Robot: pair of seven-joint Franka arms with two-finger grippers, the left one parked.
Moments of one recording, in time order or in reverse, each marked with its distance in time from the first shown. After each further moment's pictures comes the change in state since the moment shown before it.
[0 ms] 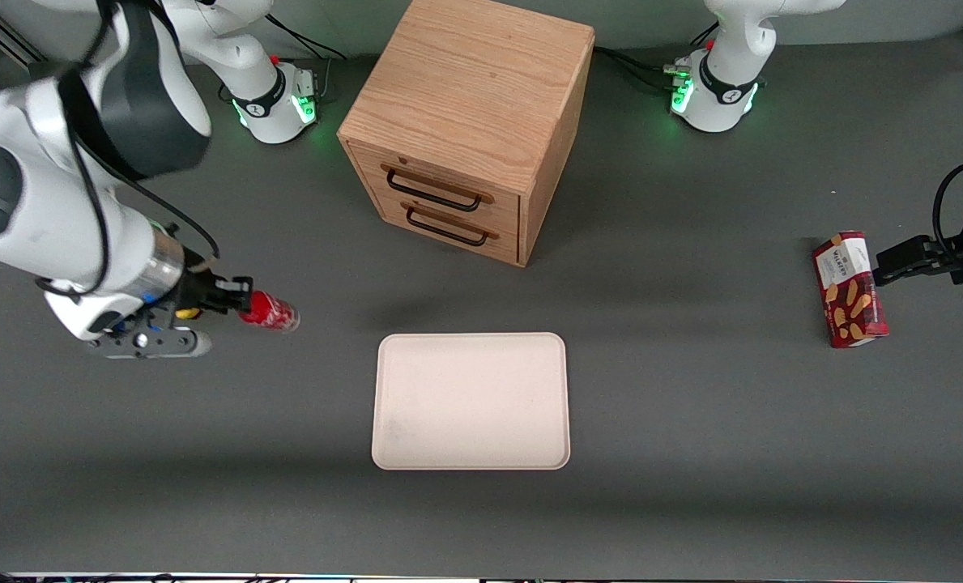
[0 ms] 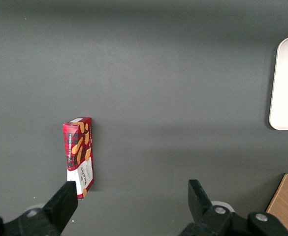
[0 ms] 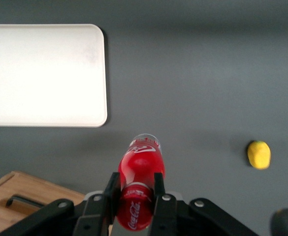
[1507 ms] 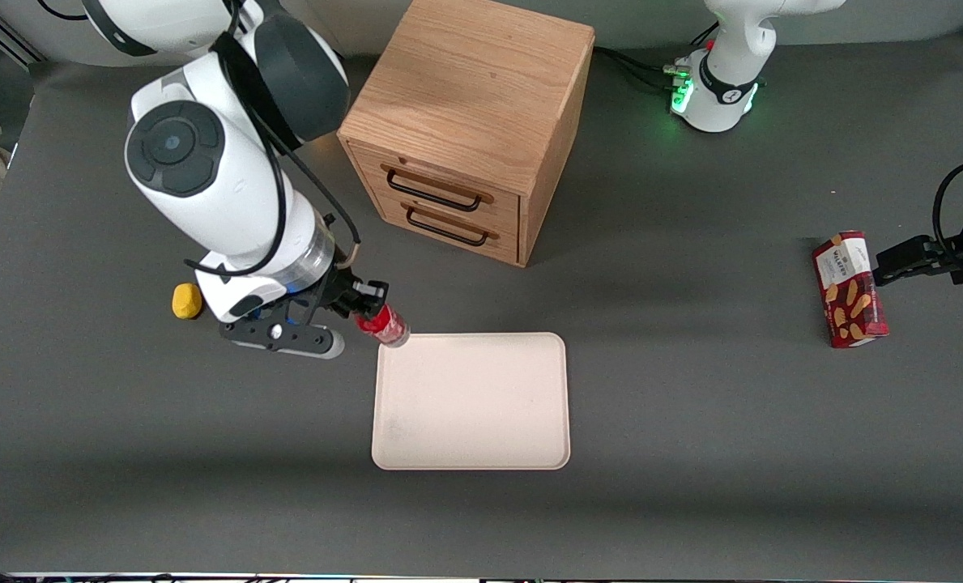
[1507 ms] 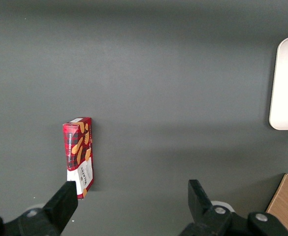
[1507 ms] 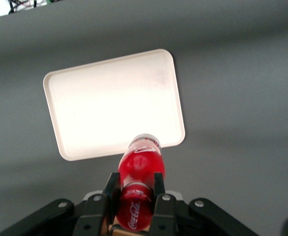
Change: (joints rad) arm 0.134 0.326 0.095 0.444 0.003 0.040 0.419
